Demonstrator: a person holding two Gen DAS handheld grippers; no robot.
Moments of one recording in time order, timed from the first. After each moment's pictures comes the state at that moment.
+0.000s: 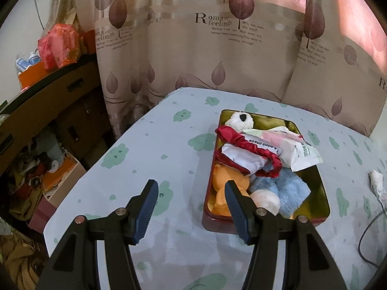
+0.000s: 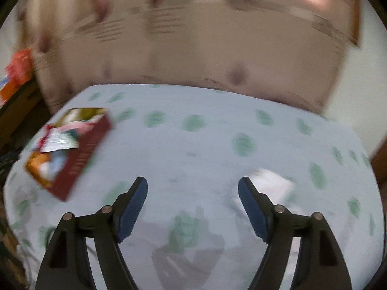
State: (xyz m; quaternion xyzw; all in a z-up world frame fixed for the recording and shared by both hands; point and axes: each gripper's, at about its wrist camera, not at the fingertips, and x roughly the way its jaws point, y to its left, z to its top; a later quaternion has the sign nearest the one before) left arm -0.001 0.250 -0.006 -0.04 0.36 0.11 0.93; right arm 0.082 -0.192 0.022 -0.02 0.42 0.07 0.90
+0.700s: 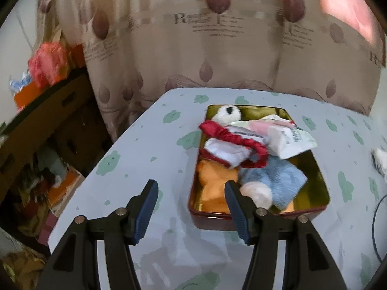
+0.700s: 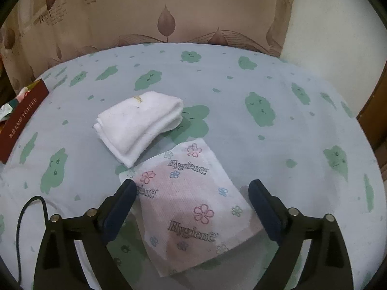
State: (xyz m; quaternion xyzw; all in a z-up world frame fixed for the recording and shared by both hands) left arm 0.003 0.222 -0.014 0.02 0.36 0.10 0.93; right arm 0.071 -0.320 -0.070 -0.01 0.48 0.02 0.88
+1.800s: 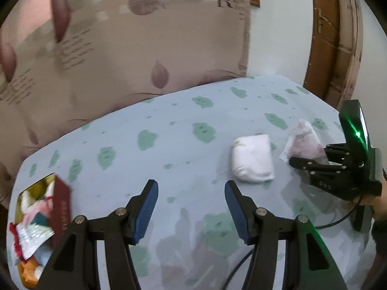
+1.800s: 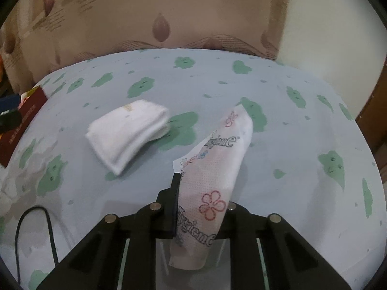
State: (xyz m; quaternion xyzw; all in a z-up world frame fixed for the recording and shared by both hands) left arm 0.079 -0.127 -0.007 0.13 0.37 -0.22 0.89; right arm 0.078 -0.338 -0.066 0.00 0.47 0.02 0.88
